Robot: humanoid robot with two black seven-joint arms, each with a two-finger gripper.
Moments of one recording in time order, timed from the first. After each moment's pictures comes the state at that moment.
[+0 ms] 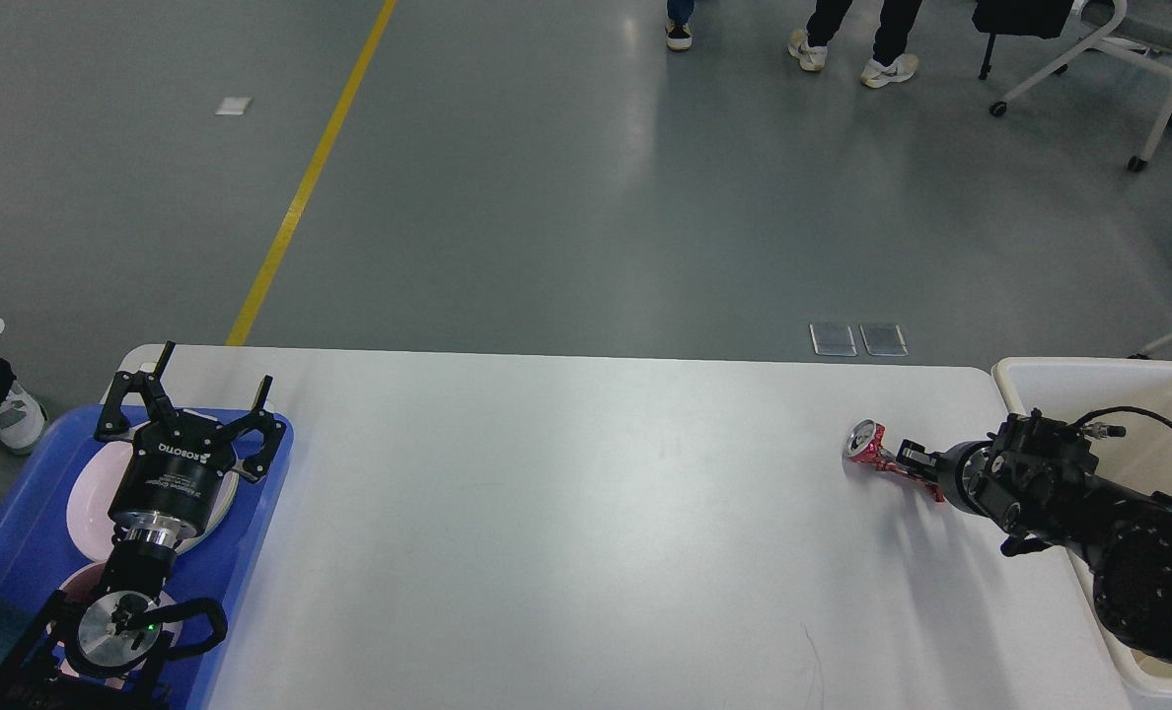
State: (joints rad) left arm -0.25 0.11 -1.62 -0.76 0.35 -0.66 -0.13; right arm 0.89 -0.17 -1.06 0.21 0.00 0.22 0.00
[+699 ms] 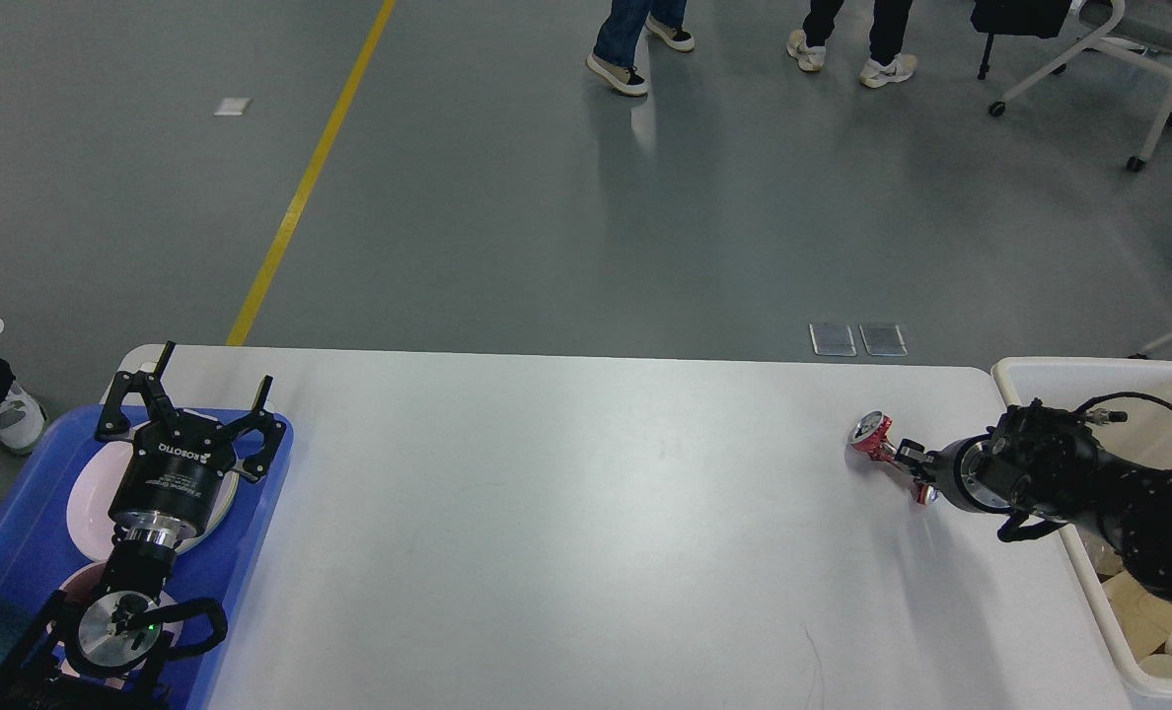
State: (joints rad) left arm -0.25 0.10 -1.62 -0.76 0.35 -0.66 -0.13; right arm 1.15 -0.32 -1.02 0.61 0.00 0.23 -0.06
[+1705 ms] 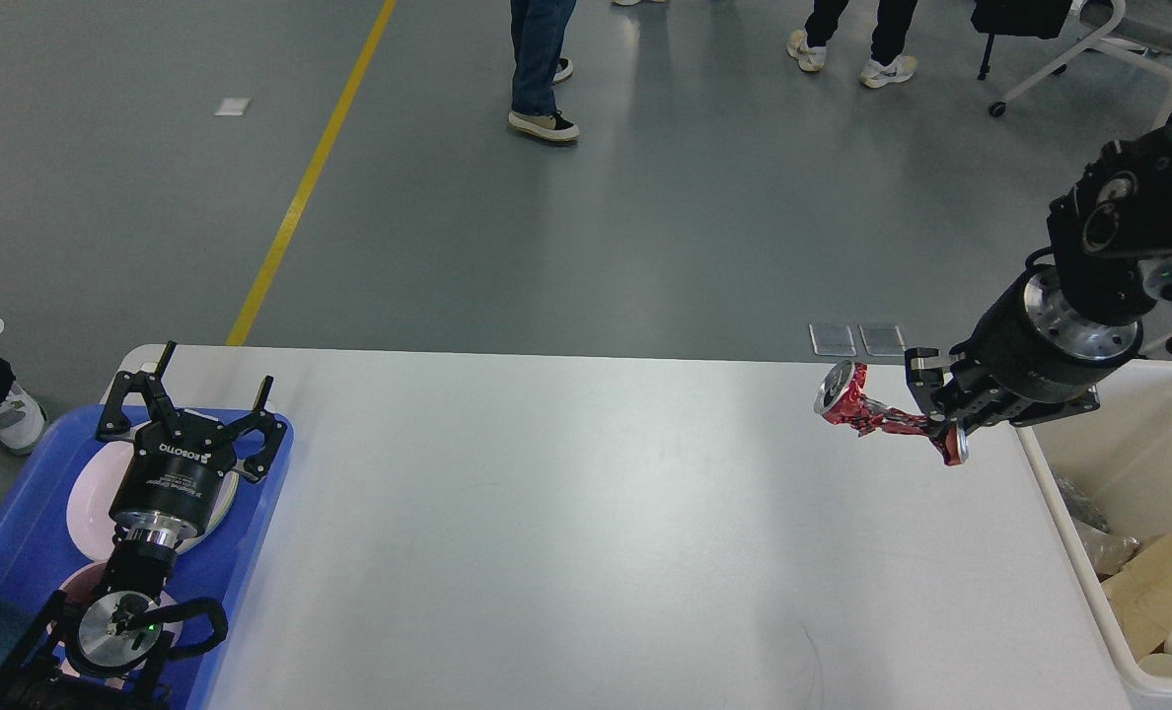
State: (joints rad) left arm -0.25 0.10 -1.62 -0.76 0.35 -0.66 -0.13; right arm 2.24 -0.36 -1.38 1.57 -0.01 0.52 -0.13
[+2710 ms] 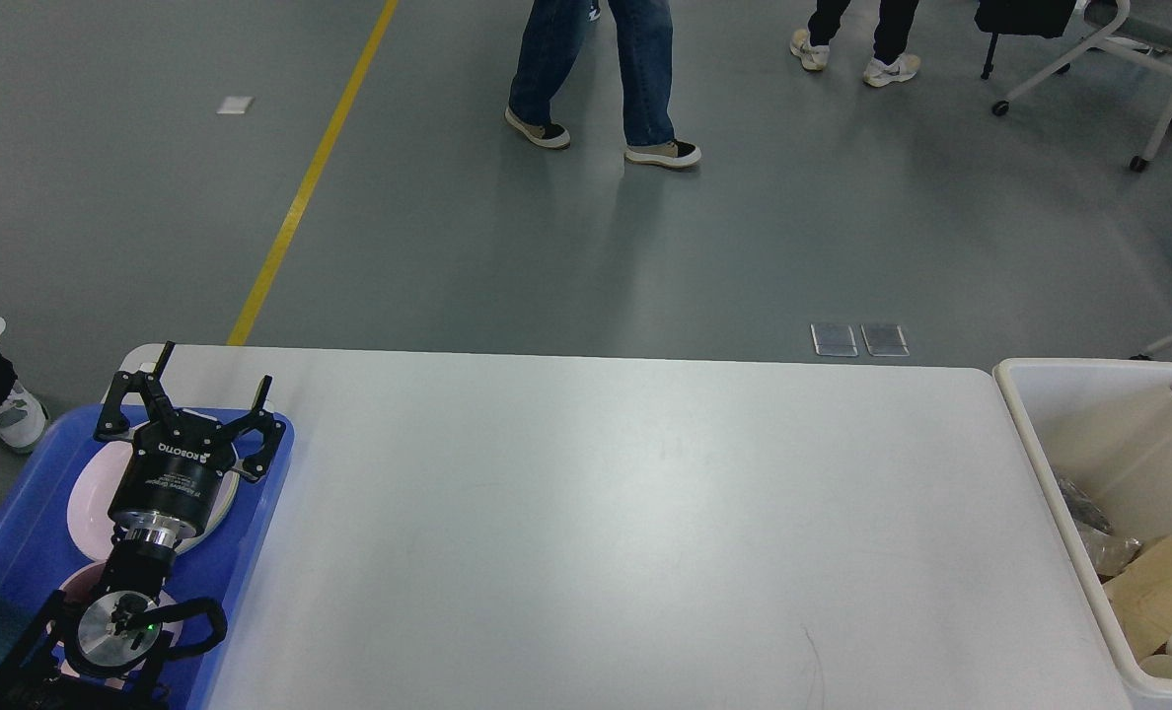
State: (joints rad) left arm -0.25 0.11 -1.62 -0.76 0.35 -0.66 -0.13; right arm 0.86 -0.61 -0.81 0.22 0.00 0.22 -0.12
